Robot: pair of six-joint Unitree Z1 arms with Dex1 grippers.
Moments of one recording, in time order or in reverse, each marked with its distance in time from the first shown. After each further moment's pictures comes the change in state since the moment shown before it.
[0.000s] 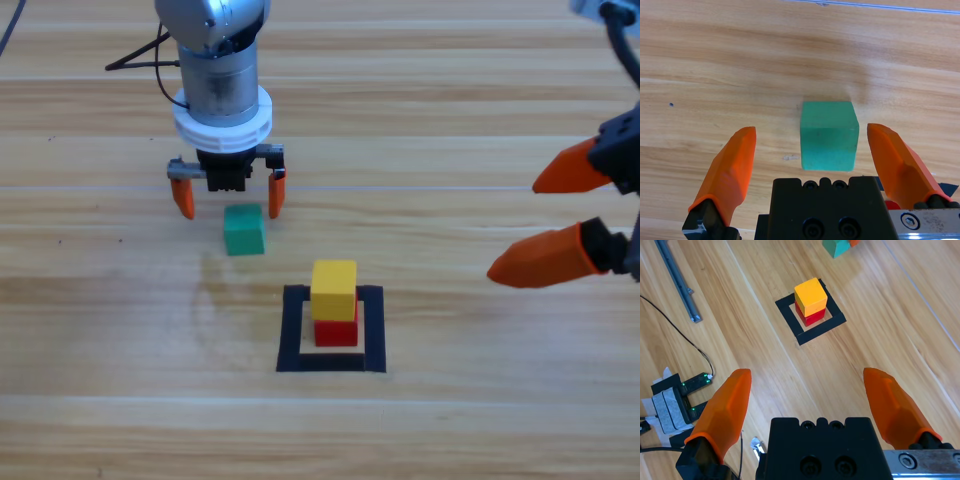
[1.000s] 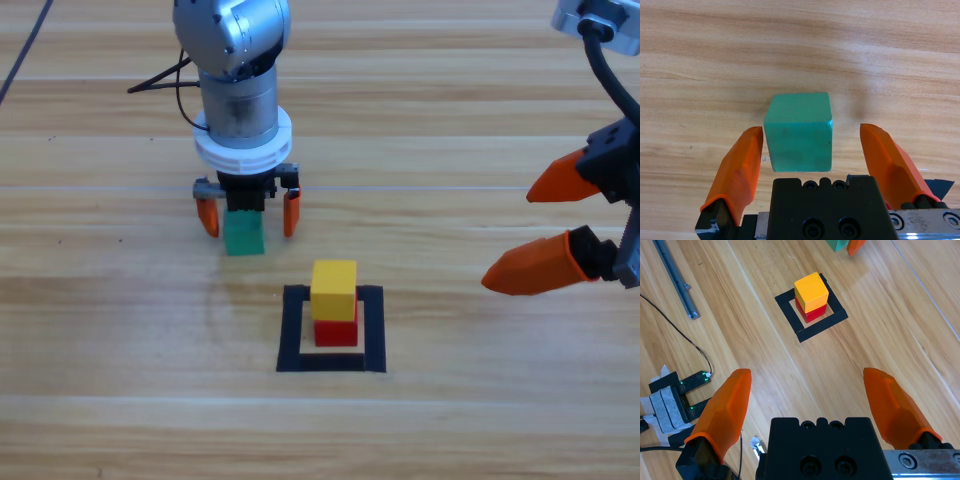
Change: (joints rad) arm 0 -0.037 0.001 0.063 -0.070 -0.027 -0.007; arm 1 0.000 0.024 0.000 0.000 0.000 0.002
